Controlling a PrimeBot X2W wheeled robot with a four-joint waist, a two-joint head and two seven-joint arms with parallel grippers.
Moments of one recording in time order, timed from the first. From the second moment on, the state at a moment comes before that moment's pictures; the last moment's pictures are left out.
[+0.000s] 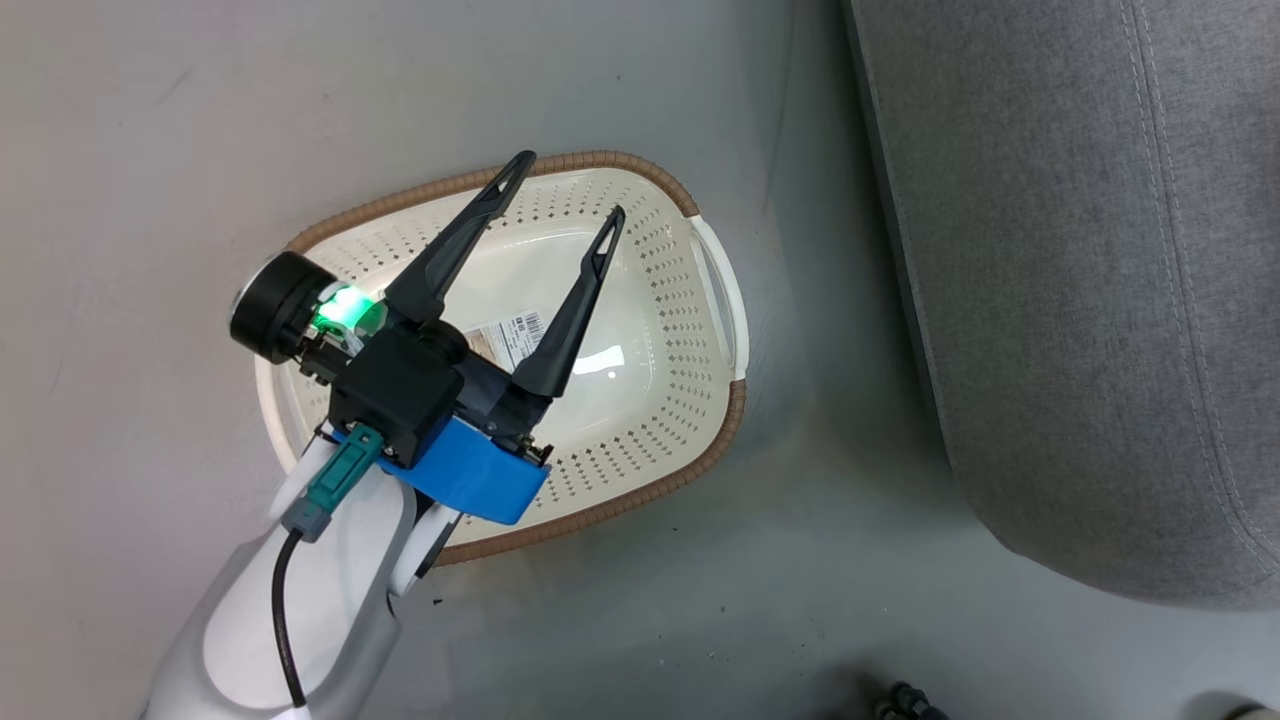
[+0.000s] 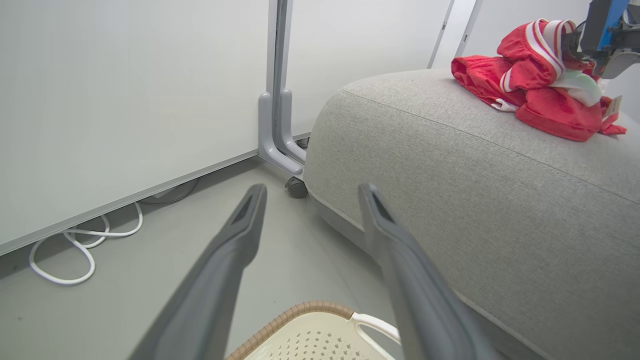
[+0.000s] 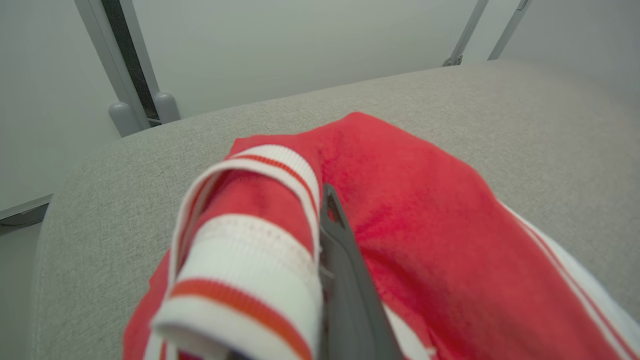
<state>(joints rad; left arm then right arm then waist) -0.55 0.27 -0.54 0.12 -0.22 -0.13 -0.26 -0.95 -0.45 -0.40 0.72 0.27 0.13 -0.02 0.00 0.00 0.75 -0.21</state>
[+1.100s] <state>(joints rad) -0.47 0.20 -0.53 0.19 -0.28 -0.13 -0.26 -0.81 -0.48 -0.26 0.78 0.26 0.13 -0.07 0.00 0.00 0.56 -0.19</state>
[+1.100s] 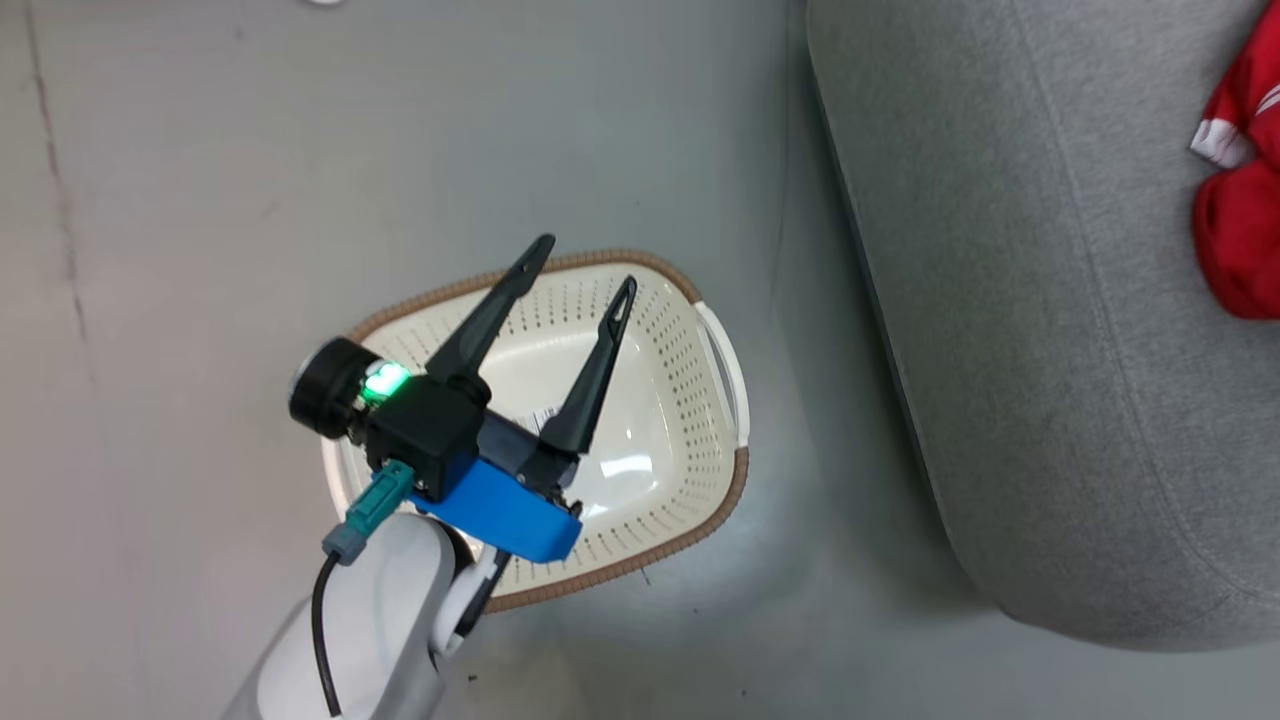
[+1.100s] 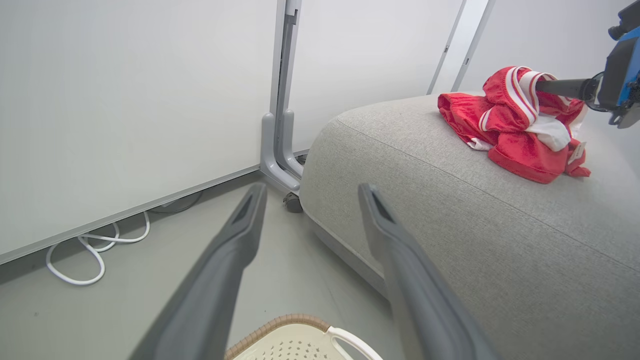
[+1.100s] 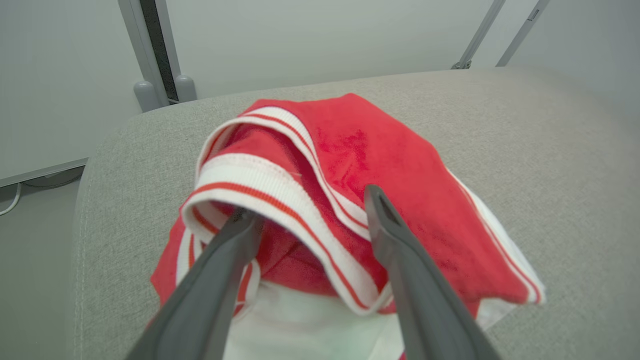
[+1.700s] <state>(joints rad) -0.20 0.12 -0.40 0.28 -0.34 -0.13 -0.26 -0.42 -0.37 -0.25 0.49 0.22 0.13 -0.06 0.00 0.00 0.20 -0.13</state>
